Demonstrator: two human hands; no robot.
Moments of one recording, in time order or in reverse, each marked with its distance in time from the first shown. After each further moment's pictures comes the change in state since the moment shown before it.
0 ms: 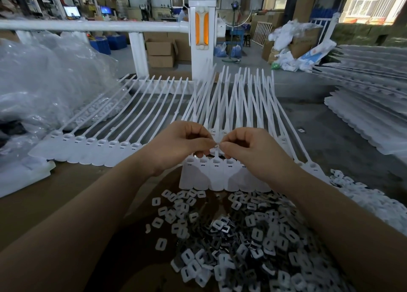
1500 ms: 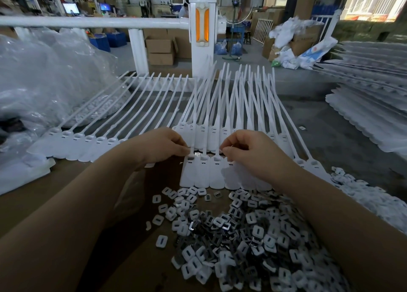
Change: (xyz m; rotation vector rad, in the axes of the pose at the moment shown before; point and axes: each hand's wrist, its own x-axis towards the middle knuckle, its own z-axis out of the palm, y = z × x) left_hand 0.008 -0.022 -0.030 0.420 -0.053 -0.411; right_hand 0.002 0.007 0.000 -0.158 -0.059 0.061
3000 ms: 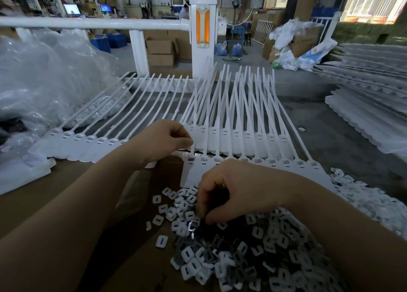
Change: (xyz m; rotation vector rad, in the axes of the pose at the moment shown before) left_hand -0.002 0.001 0.003 -0.164 0.193 0.175; right_hand -0.024 -0.034 0.001 -0.163 -0.693 -0.349
